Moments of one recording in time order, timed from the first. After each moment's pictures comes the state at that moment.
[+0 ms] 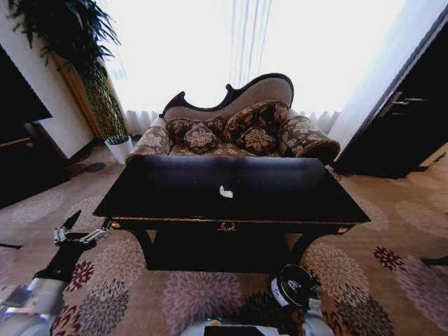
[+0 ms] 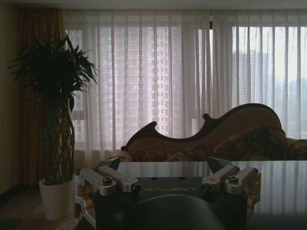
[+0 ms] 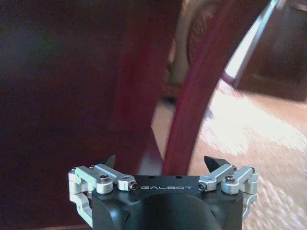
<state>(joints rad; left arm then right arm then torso) 2.04 -1.07 -1.16 -2.33 -0.78 -0.16 0.08 -1.42 1.25 0.50 1.04 0.25 0.48 0.17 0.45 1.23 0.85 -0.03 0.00</state>
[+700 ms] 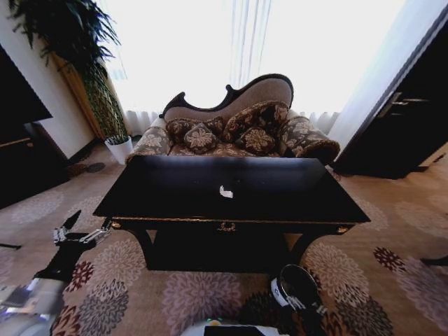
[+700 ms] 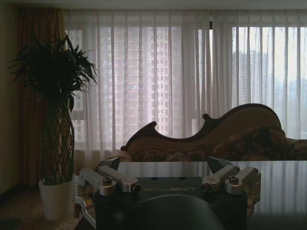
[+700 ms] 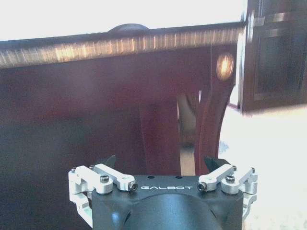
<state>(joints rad) 2.04 -1.07 -1.16 -2.33 -0.78 -0.16 0.08 -2.01 1.39 0.66 1.83 0.44 0.53 0.05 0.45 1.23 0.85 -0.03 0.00</state>
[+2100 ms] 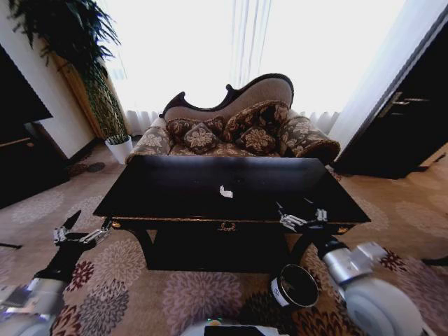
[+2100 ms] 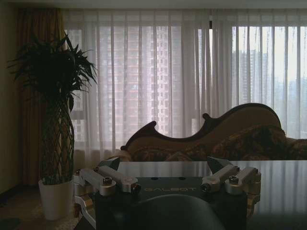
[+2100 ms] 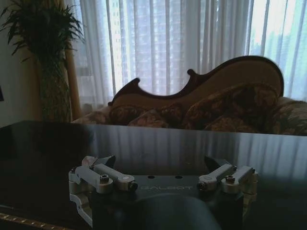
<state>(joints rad) 2.04 -1.07 -1.16 -2.33 -0.78 -0.16 0.08 -1.69 0.79 0.77 2.47 0.84 -0.31 0.22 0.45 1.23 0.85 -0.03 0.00</state>
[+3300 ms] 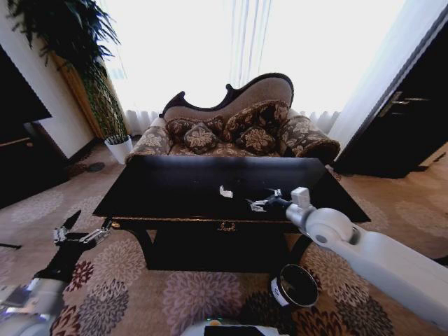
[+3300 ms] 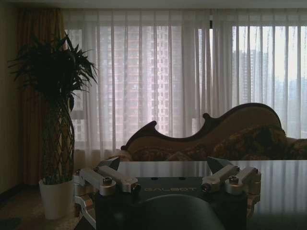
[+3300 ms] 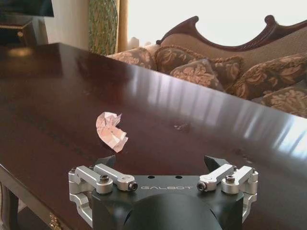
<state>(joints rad) 2.04 -1.07 -1.16 -2.33 -0.78 -0.16 0.08 -0.62 0.49 -0.18 2.10 1.08 -0.50 0.28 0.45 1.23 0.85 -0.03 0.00</state>
